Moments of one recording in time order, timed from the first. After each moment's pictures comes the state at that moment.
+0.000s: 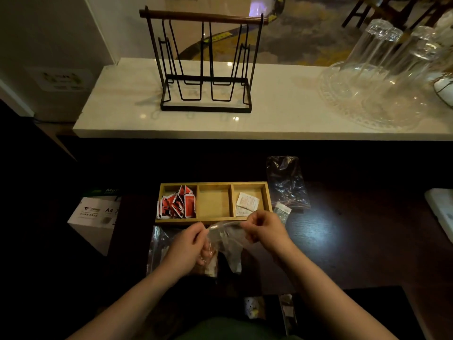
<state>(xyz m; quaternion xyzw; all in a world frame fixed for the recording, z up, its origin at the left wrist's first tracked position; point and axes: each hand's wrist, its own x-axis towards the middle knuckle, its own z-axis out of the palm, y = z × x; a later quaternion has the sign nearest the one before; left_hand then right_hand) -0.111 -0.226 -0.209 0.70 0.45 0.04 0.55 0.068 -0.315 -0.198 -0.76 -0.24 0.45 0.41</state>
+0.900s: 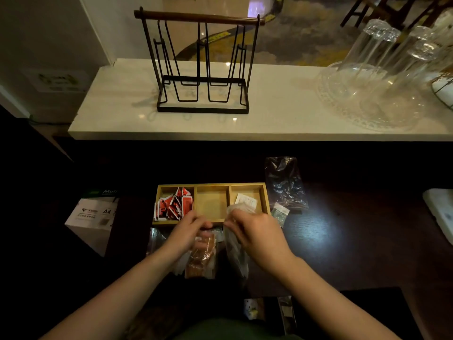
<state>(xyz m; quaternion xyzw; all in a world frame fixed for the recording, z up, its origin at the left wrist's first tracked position) -0.090 -0.201 -0.201 0.56 0.48 0.05 0.67 0.052 -0.315 -0.161 -0.73 -0.63 0.08 0.25</state>
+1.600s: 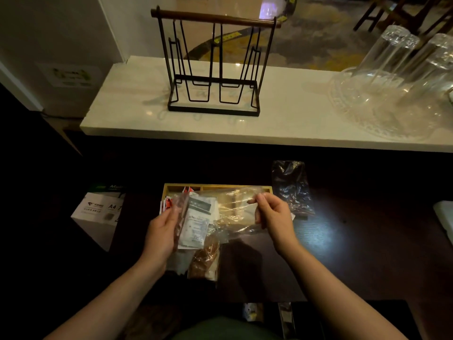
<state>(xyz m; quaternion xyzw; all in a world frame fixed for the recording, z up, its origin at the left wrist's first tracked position) -0.125 -0.198 -0.190 0.51 0.57 0.23 0.61 0.090 -0.292 -0.204 -0.68 -0.29 0.36 0.57</state>
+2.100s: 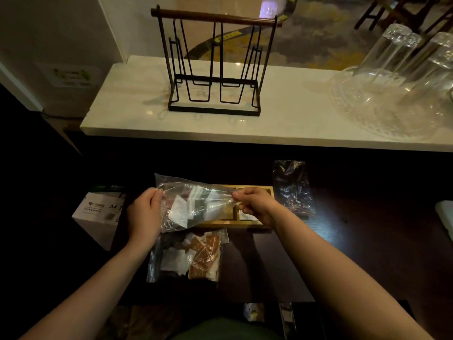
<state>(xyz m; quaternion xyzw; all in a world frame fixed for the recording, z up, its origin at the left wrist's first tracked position) -0.137 -0.144 -0.206 0.71 0.56 0.29 0.32 0.115 -0.230 -0.236 -0.64 -0.20 0.59 0.45</state>
